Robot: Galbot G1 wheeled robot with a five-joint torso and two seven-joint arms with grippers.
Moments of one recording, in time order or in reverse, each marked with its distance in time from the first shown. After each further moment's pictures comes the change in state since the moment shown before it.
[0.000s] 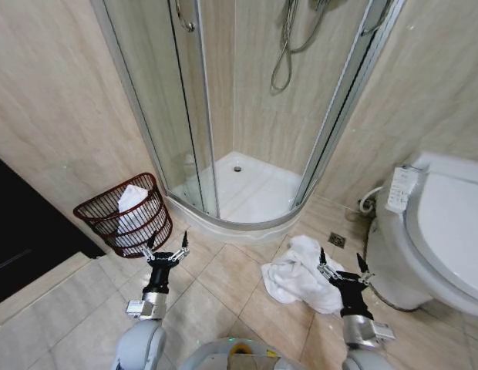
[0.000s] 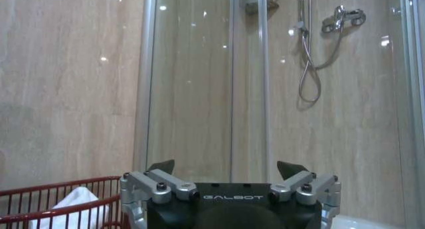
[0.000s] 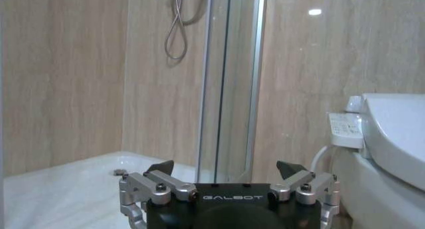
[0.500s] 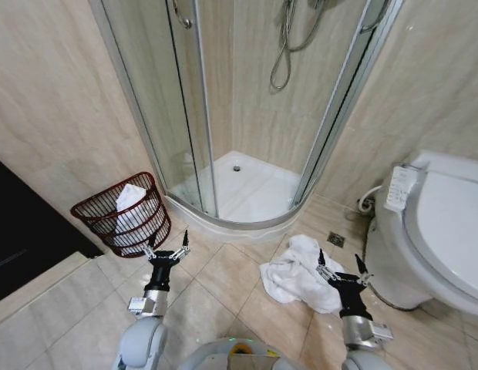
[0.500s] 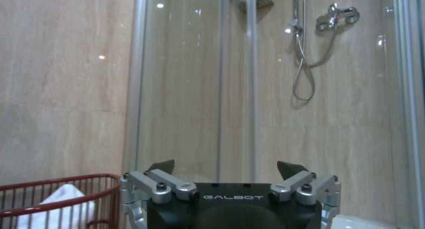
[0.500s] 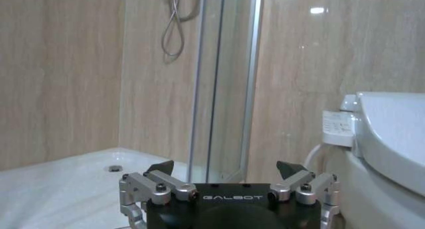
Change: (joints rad) left arm -0.019 0.006 0.005 0.021 -0.003 0.004 0.002; right arm -0.001 0.008 -0.003 -0.008 -0.017 -0.002 -0.006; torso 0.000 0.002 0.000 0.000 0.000
